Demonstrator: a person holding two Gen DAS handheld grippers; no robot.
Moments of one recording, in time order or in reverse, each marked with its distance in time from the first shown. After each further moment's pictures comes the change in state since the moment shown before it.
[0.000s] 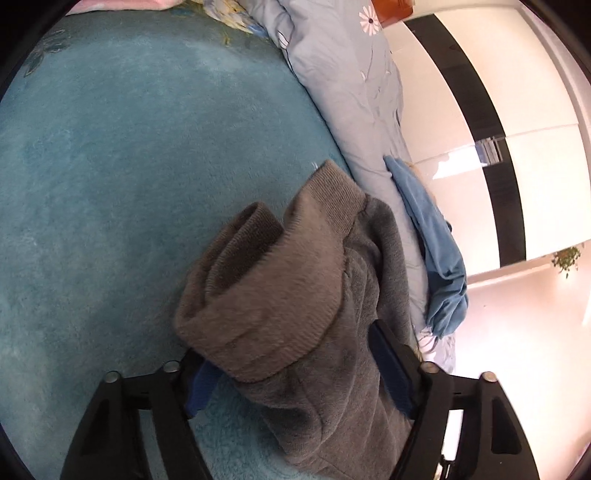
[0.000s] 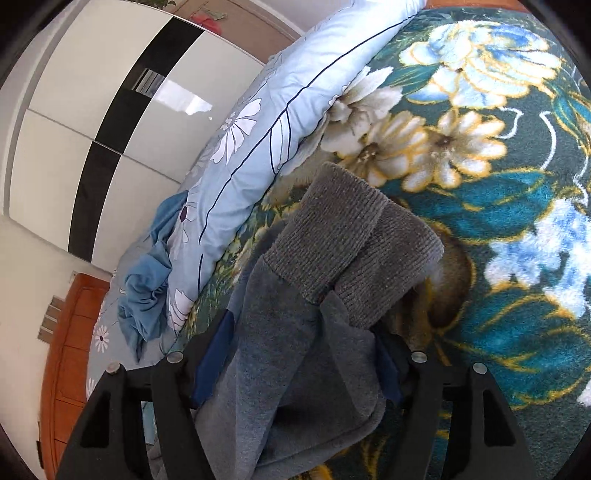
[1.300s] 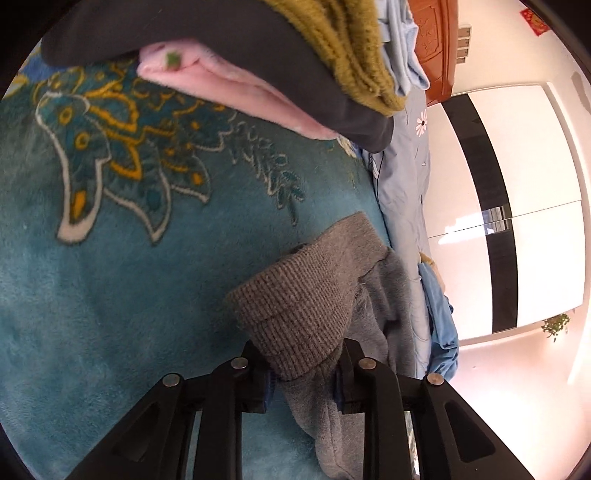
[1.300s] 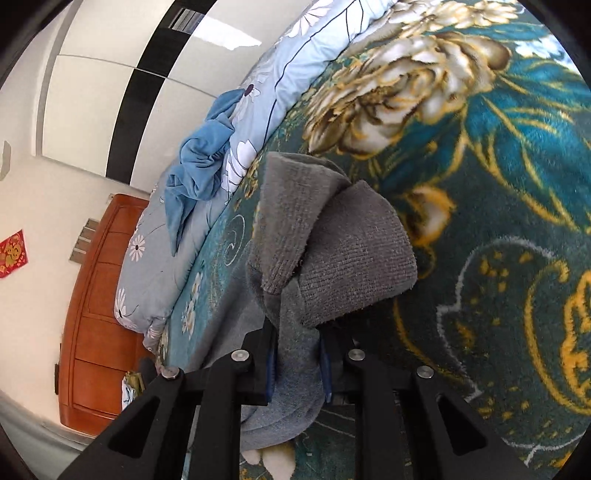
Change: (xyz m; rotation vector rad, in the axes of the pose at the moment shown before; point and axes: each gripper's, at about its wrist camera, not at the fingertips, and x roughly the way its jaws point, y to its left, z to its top) left arm -0.155 0.143 0.063 -0.140 -0.165 -0.010; right arm -0.020 0.028 -0.143 -0.099 0.278 0.152
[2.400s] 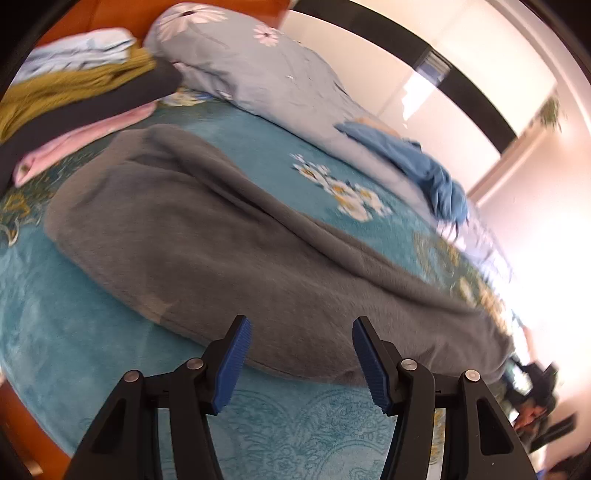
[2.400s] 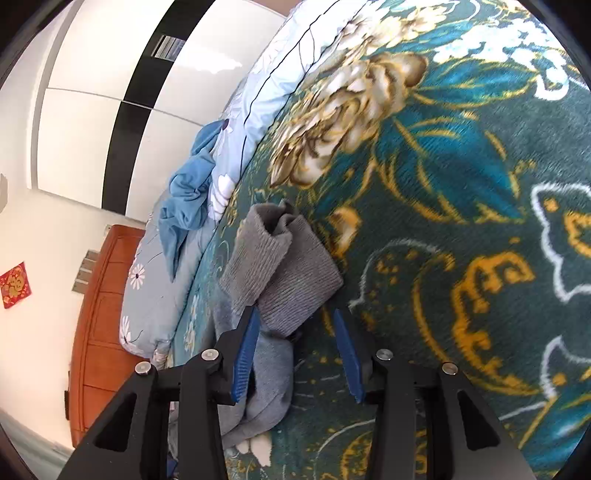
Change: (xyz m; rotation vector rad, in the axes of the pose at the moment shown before) left arm 0.007 -0.145 -0.199 0.727 0.146 0.160; right arm -0.045 -0.027 -0.004 0.102 -0.083 0.006
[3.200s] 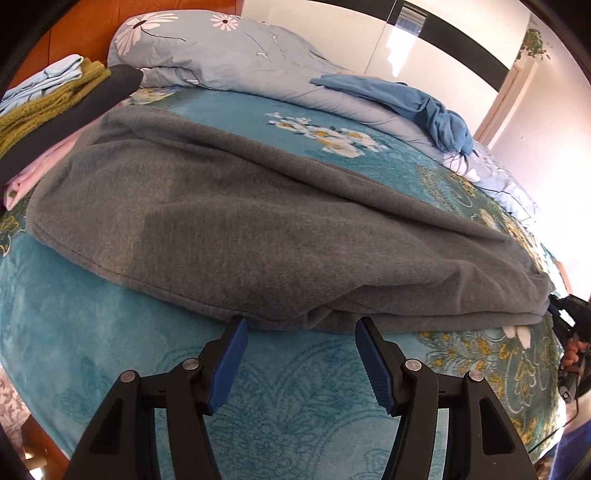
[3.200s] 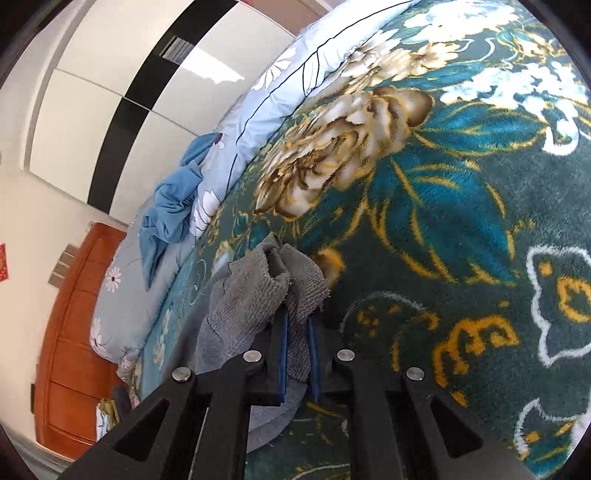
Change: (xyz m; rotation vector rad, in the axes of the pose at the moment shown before) left arm 0.034 -0.031 -0.037 0.143 0.069 0.126; right arm -0.006 0.001 0.009 -0.111 -0.091 -0.091
